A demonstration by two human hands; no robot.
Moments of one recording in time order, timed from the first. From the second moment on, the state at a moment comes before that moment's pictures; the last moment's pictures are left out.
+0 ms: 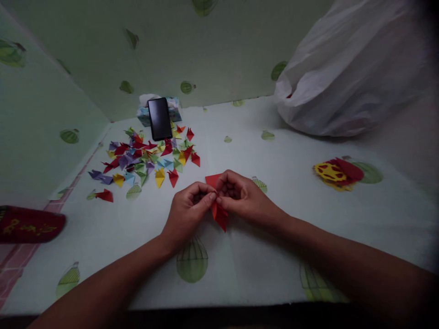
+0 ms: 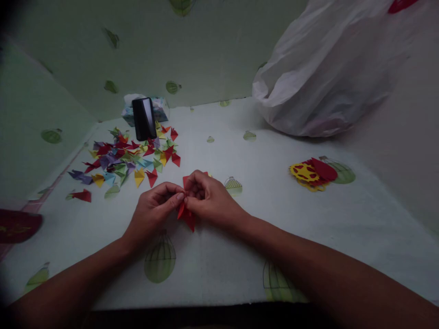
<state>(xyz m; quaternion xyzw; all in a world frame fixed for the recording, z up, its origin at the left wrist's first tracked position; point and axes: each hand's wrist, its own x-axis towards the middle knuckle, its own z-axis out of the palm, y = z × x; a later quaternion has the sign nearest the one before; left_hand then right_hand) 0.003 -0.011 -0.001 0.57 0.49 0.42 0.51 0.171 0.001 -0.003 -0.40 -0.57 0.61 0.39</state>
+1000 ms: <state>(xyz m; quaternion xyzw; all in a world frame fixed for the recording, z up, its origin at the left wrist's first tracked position) 0.003 -0.009 -0.001 0.55 0.53 0.38 0.53 0.173 -0.002 -0.005 -0.46 -0.66 0.47 0.36</state>
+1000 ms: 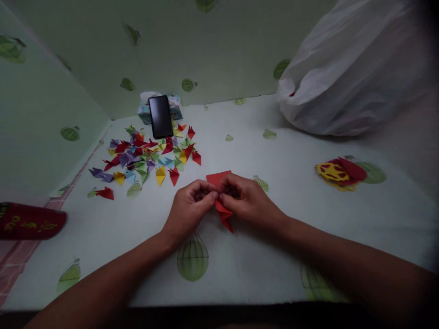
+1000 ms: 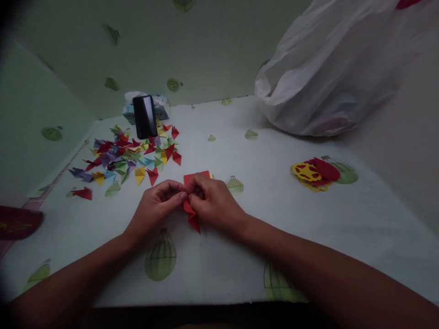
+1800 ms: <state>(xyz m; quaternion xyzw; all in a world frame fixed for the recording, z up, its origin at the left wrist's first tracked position) 0.003 -0.006 -0.002 0.50 0.51 0.39 0.58 0.174 -0.002 -0.006 -0.45 -0.69 0.40 0.39</state>
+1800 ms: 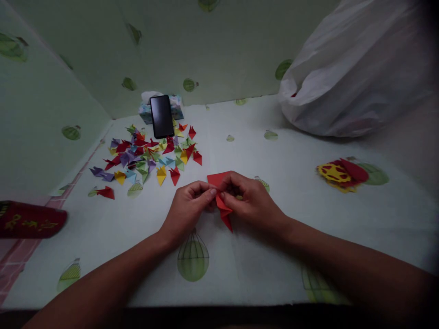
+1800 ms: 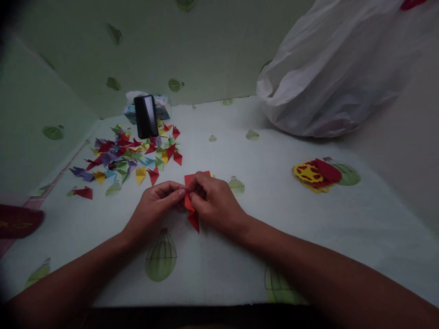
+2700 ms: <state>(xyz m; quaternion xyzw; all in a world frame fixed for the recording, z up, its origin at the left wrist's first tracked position) 0.002 -0.006 -0.003 0.50 0.52 0.37 0.58 0.173 -0.002 -0.012 -0.44 -0.72 0.34 0.41</state>
